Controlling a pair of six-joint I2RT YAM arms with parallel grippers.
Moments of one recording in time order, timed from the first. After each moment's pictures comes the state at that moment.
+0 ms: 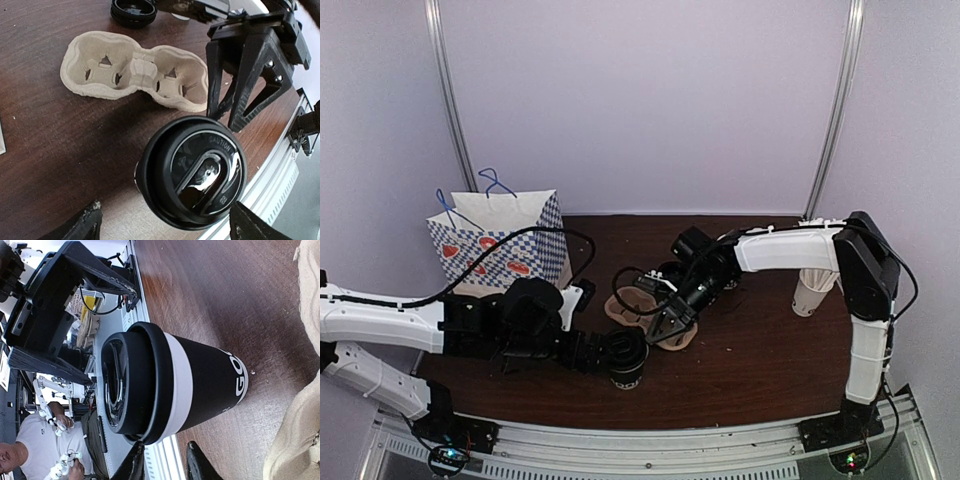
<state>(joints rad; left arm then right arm) -1.15 1.20 0.72 -0.24 -0.12 -0.64 0.76 1.98 1.41 -0.70 -1.05 0.01</state>
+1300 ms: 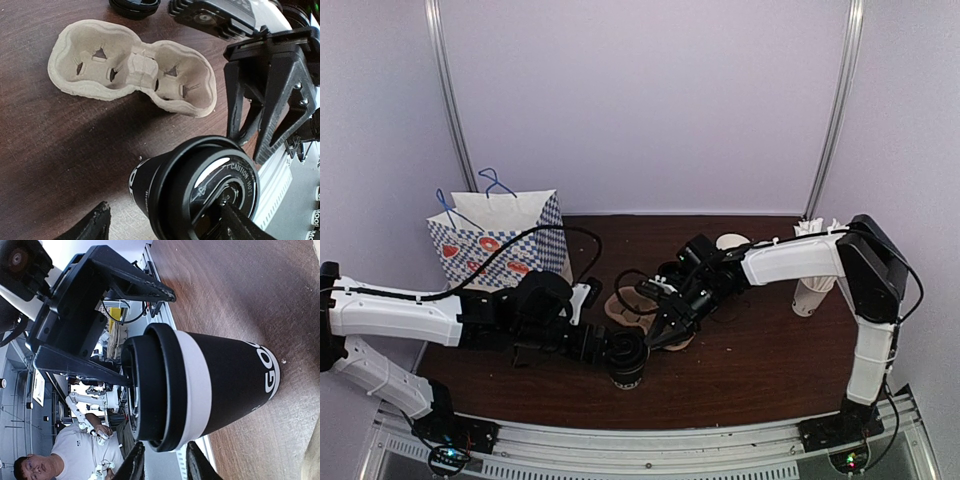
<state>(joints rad) -1.08 1.30 0.74 -0.18 -0.01 -0.66 0.77 1.93 1.26 -0.42 -1.19 0.33</state>
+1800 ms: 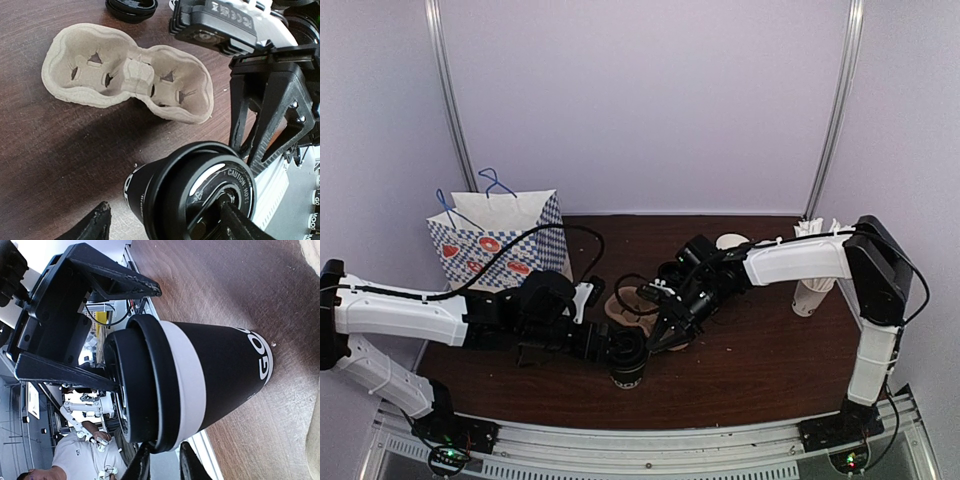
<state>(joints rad) -1.08 1.33 0.74 -0.13 0.00 -0.67 0.79 1.90 1.25 -0.48 -1.10 0.38</state>
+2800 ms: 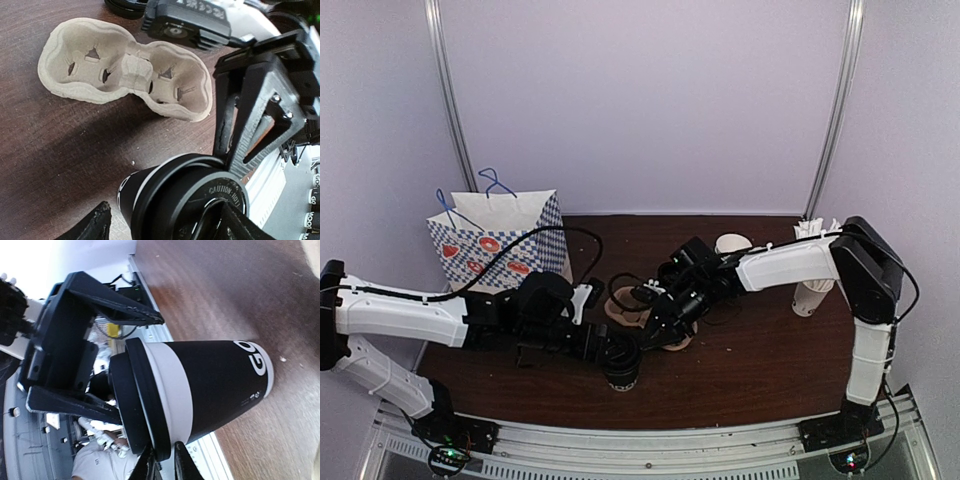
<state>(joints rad) -1.07 1.33 0.73 -0.12 0.02 -0.68 0.81 1.95 1.24 -0.31 -1.12 0.59</state>
